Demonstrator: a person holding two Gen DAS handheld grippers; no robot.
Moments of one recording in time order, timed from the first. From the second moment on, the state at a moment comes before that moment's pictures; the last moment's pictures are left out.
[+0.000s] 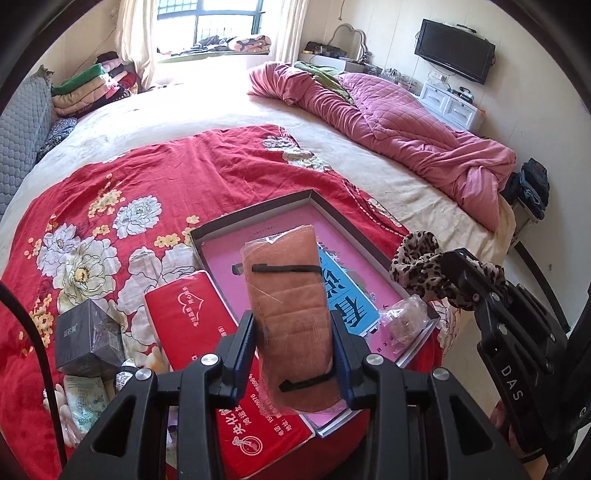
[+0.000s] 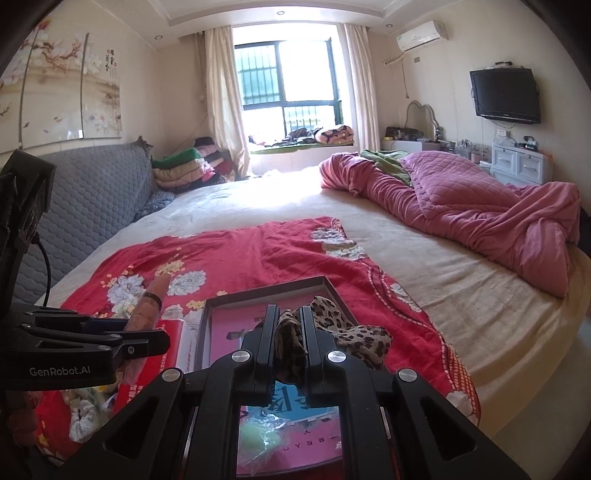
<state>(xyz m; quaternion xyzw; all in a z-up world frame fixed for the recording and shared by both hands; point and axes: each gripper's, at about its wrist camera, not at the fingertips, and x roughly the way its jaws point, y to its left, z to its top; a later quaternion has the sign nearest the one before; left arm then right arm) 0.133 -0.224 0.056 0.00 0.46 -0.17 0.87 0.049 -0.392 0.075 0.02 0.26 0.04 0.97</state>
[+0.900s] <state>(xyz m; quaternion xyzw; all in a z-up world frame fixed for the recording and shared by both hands) 0.164 -0.269 -0.018 0.07 0.55 -0.18 0.82 0.081 -0.412 -0.002 0.05 0.37 0.04 0.93</state>
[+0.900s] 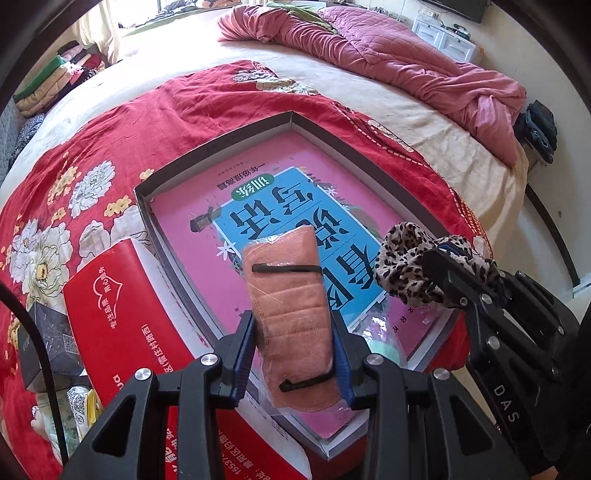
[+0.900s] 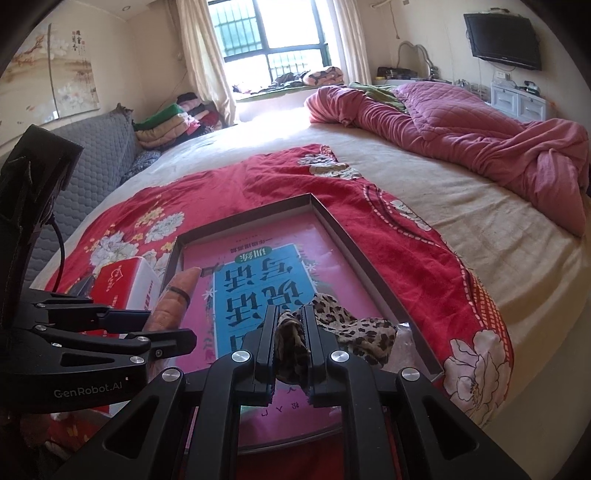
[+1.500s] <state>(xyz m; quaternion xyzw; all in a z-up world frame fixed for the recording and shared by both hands) 0.163 -0.274 -0.028 0.08 0.56 -0.18 0.81 0.088 -0.408 -0.017 0.06 0.39 0.05 0.92</state>
